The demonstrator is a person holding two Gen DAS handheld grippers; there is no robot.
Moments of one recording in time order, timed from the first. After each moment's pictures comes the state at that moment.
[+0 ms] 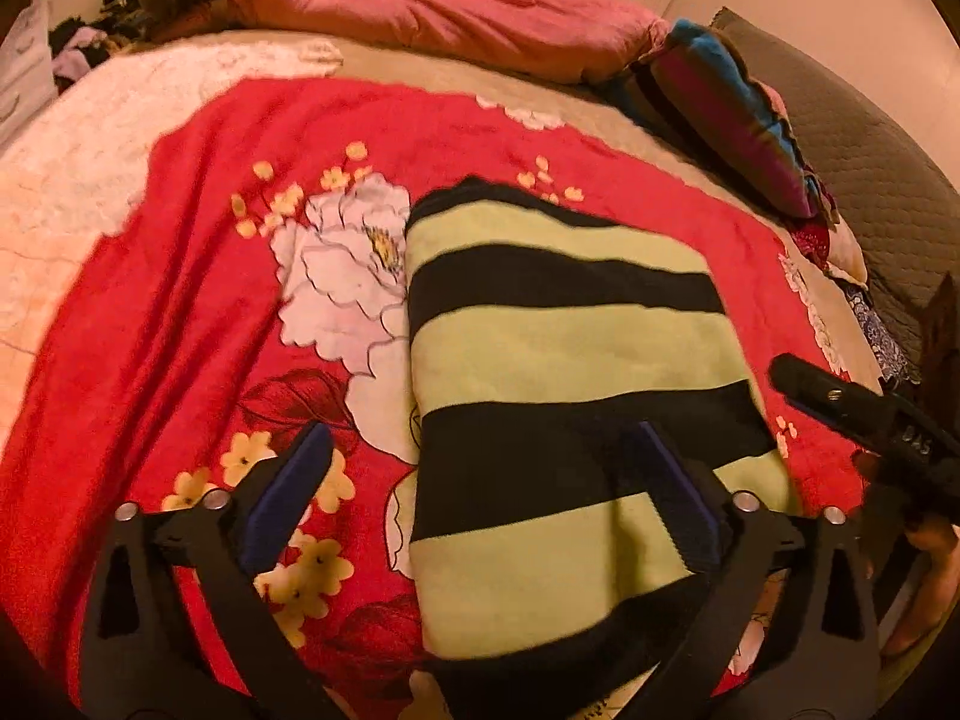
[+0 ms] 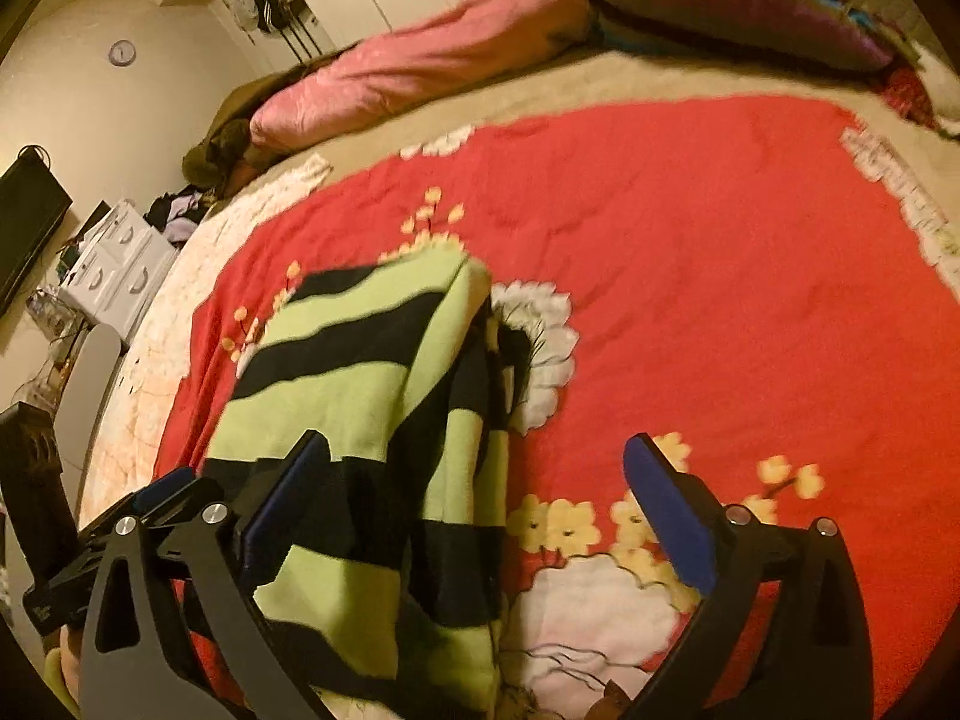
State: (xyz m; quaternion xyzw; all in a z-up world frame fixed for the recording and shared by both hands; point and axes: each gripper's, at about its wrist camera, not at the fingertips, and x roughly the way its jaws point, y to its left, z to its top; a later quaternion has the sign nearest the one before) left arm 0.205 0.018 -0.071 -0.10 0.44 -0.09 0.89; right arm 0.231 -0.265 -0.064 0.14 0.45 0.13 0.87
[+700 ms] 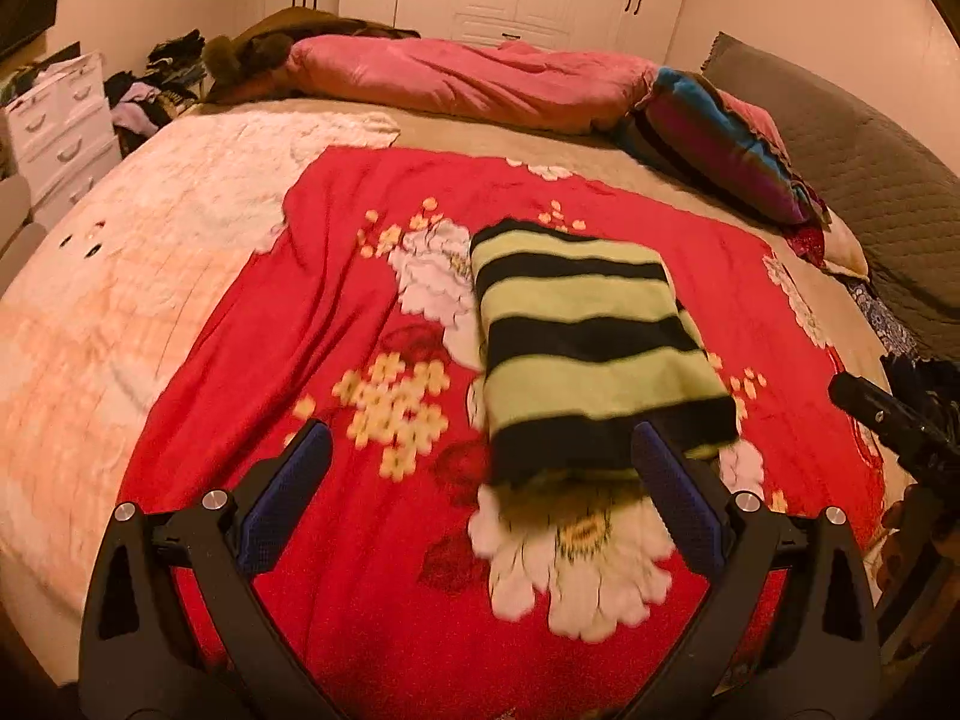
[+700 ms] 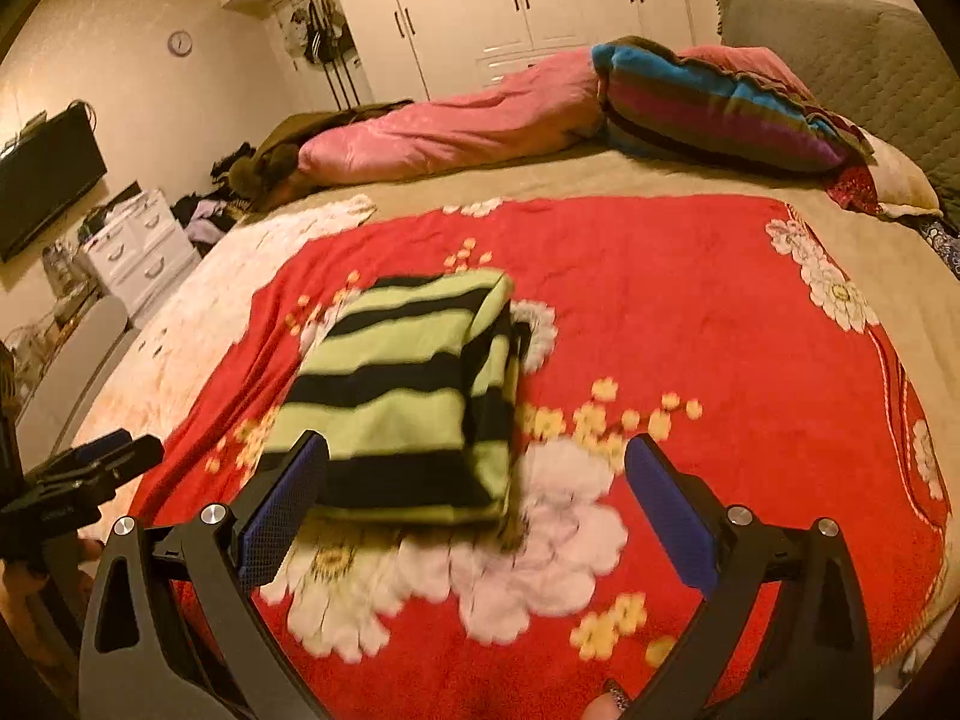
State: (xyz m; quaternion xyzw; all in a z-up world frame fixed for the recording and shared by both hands) left arm 0.069 0.043 -0.004 -0.07 0.40 -0.04 0.91; right arm 0.093 -0.267 -0.002 0.07 0.38 0.13 0.91
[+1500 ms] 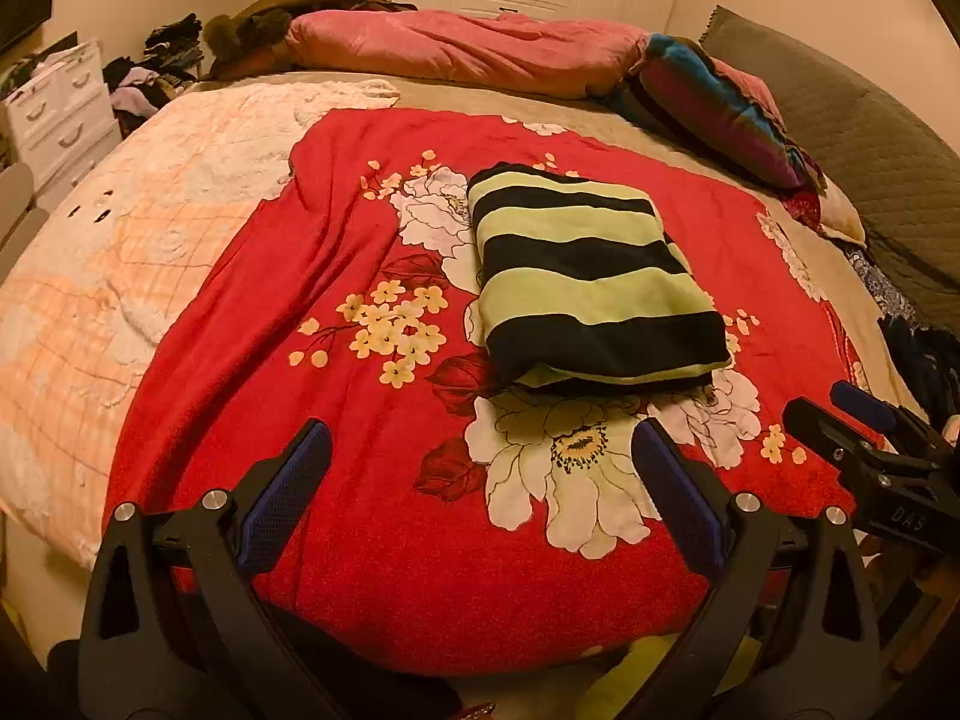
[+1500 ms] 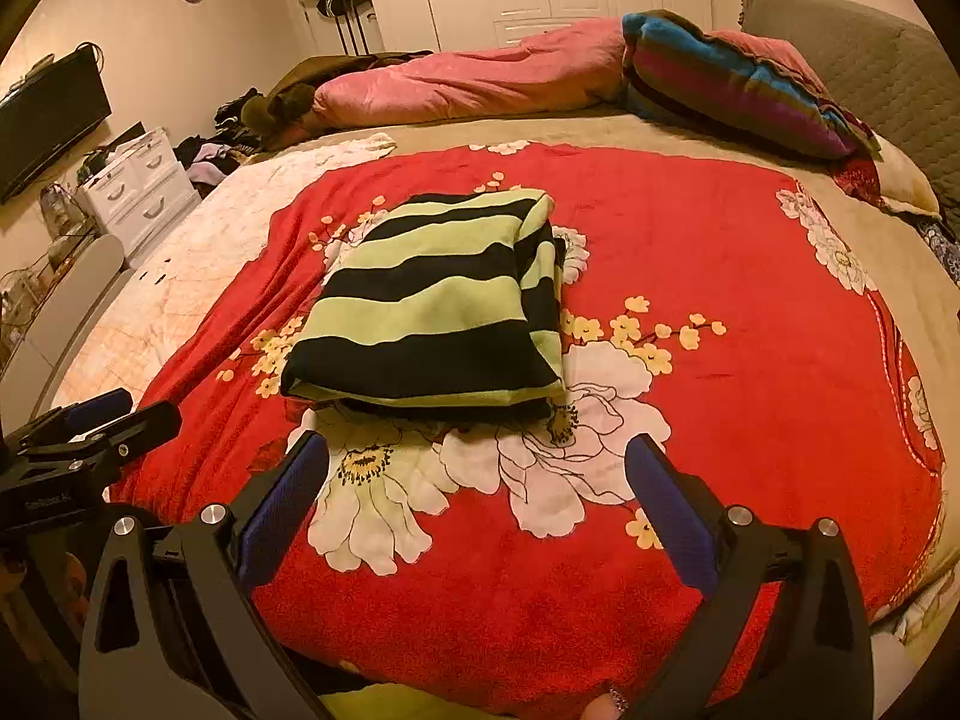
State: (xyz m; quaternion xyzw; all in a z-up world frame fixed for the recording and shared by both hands) left arm 0.031 0.034 -0.019 -0.06 0.43 -0.04 0.90; right arm 0.047 -0.227 -0.023 0.03 0.42 0.13 0.90
